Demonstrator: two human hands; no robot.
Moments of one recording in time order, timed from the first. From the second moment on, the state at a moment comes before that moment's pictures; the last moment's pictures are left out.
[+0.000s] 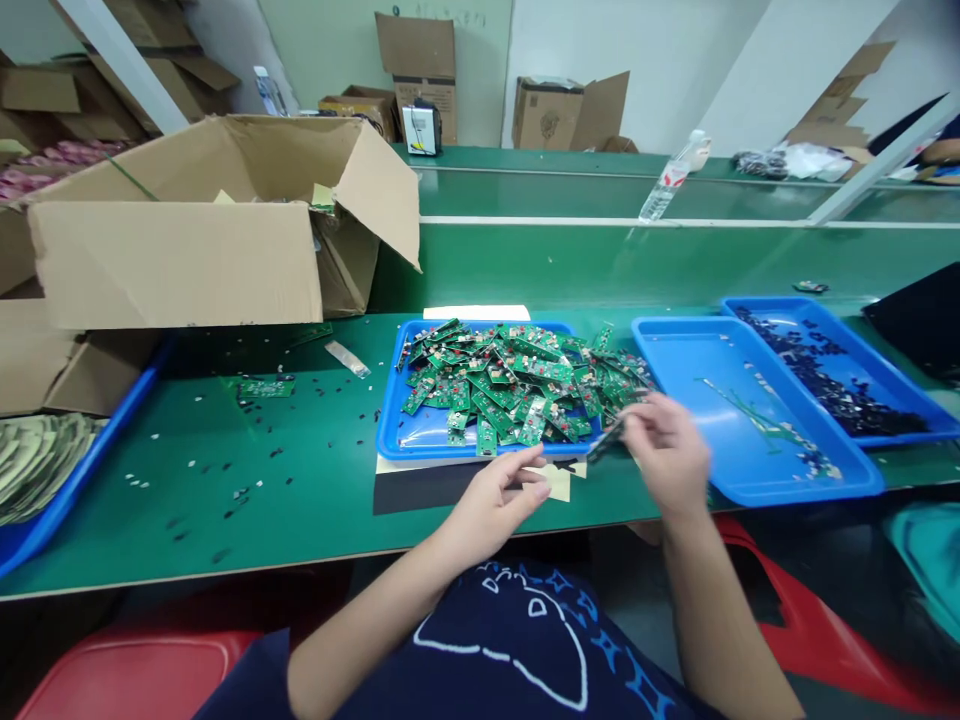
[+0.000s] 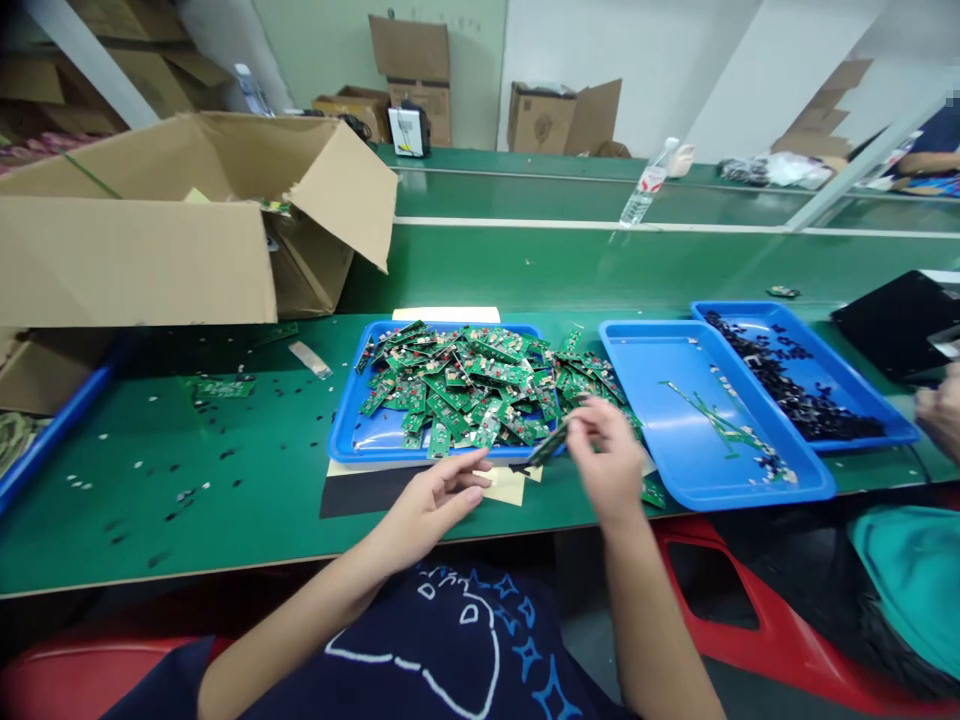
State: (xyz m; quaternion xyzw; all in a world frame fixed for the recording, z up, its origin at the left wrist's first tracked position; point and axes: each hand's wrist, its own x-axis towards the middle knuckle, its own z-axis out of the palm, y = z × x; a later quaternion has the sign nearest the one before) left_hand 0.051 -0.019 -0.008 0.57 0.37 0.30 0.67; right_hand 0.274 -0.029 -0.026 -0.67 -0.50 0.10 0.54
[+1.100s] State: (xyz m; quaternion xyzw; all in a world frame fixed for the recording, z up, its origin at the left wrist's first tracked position) left_hand 0.080 -0.025 -0.041 0.93 0.35 0.10 0.08; right_hand 0.217 -0.077 -0.057 -0.68 -0.46 0.41 0.39
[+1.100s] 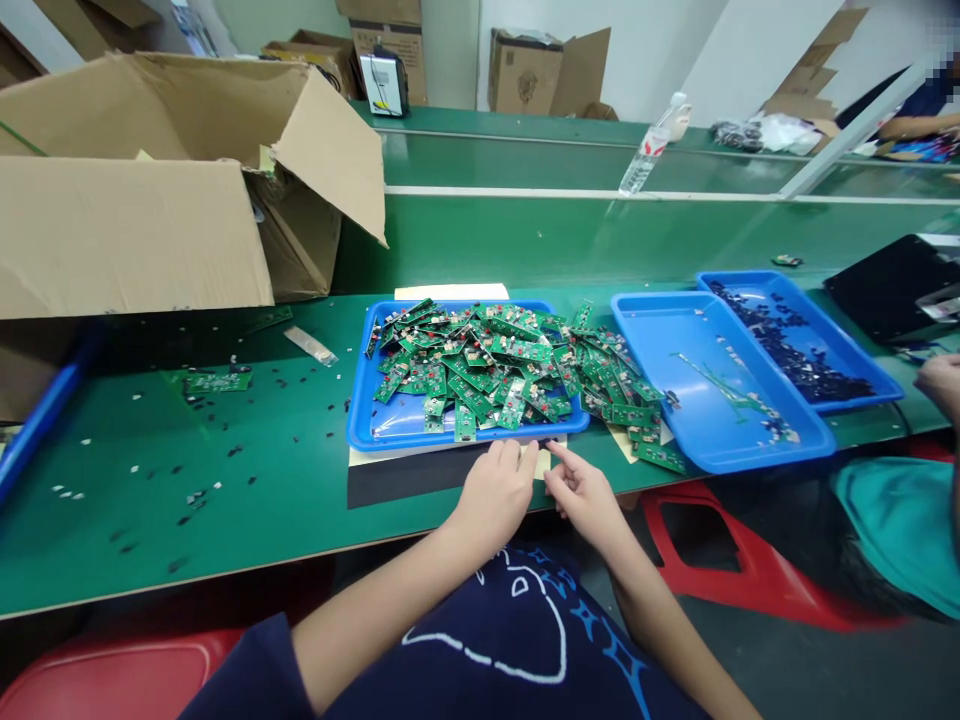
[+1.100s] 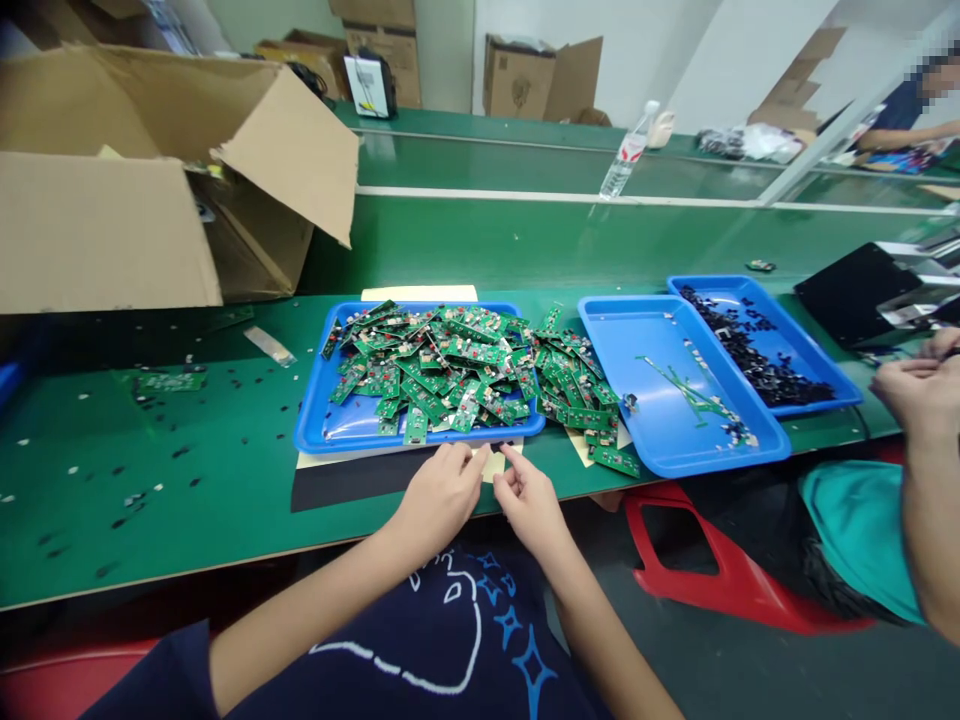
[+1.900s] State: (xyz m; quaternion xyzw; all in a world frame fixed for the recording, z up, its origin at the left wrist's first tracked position) left_hand -0.007 -0.037 -0.018 0.80 0.56 0.19 0.12; right_hand 0.181 -0.056 -0.026 -0.50 -0.74 0.25 0.37
